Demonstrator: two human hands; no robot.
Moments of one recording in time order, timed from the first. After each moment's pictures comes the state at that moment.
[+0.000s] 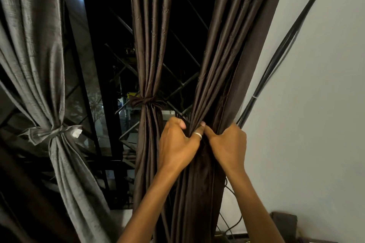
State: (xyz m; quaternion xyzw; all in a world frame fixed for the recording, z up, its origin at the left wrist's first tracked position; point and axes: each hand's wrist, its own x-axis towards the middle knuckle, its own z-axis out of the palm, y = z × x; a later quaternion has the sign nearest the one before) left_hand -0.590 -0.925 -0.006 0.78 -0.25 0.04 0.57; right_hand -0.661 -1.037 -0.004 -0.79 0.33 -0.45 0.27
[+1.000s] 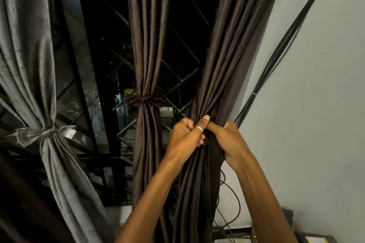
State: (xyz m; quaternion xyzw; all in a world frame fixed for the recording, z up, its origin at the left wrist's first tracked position) left_hand -0.589 -0.944 -0.002 0.63 -0.26 -0.20 0.70; right_hand -0.669 -1.047 0.014 -0.70 0.20 -0.25 0.63
